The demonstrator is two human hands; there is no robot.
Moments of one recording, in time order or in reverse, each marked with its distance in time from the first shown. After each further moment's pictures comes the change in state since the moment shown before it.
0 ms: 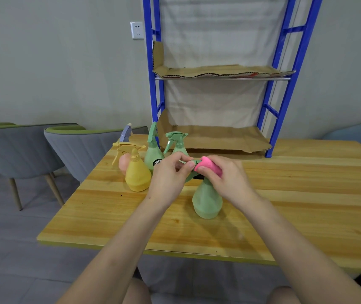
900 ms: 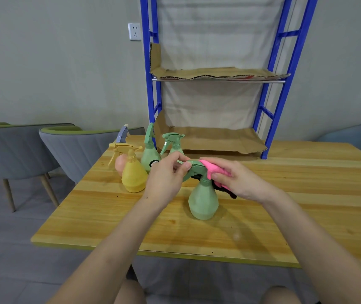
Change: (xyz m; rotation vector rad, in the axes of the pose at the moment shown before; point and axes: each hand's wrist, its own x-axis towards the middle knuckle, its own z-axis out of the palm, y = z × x) left_hand -0.001 0.006 -0.002 0.117 -0.018 0.012; right_hand 0.004 0.008 -0.051 0.227 -0.491 0.145
